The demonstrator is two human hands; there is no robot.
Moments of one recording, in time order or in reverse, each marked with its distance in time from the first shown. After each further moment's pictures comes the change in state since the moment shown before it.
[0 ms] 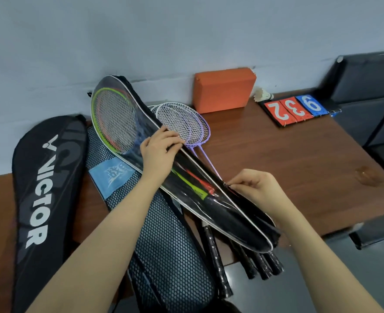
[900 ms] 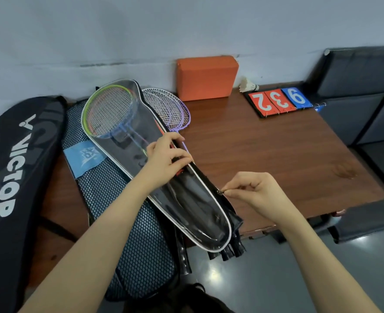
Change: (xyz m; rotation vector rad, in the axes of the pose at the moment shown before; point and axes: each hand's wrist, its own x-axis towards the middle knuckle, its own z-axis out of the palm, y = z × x) left_hand -0.066 0.066 0.044 0.096 -0.328 0.160; right_hand -0.067 0.019 -0.055 0.171 -0.095 -0.003
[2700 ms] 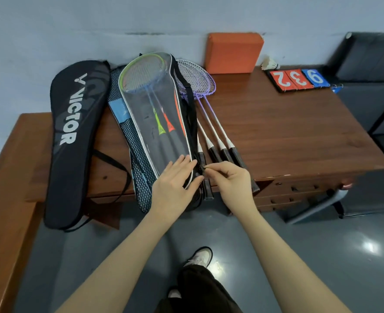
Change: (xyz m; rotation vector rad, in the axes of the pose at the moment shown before) left_hand -0.232 0.064 0.014 0.152 0.297 -0.135; right_hand -0.105 -0.018 0.156 0.051 0.301 -0.016
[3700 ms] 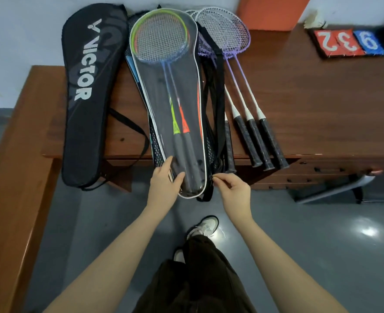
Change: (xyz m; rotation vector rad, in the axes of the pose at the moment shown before) left_hand -0.074 -0.075 0.009 -0.206 -0.238 -0.737; right_hand -0.062 0.073 0.060 -0.069 -0.016 0.280
